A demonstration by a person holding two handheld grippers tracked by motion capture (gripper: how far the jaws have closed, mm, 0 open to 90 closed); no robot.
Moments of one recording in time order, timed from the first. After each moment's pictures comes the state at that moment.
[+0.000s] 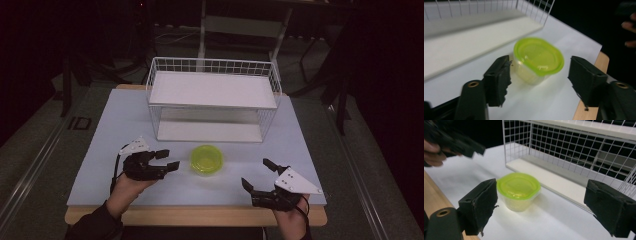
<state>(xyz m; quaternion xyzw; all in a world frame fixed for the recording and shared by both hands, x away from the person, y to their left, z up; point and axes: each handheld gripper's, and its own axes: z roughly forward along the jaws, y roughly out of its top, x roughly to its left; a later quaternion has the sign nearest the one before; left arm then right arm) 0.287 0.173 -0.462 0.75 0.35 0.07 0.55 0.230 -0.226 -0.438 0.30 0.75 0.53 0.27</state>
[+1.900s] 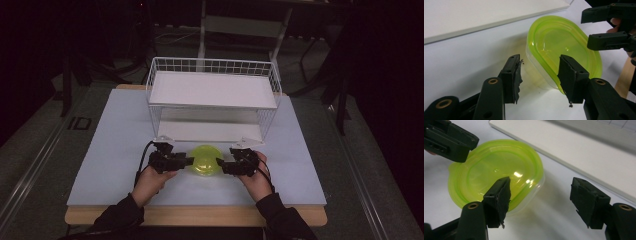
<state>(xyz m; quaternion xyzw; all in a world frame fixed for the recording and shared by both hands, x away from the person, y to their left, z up) 0.337 0.122 -0.503 0.76 0.46 0.01 0.45 0.343 -0.156 -0.489 0.36 0.83 0.40 0.15</state>
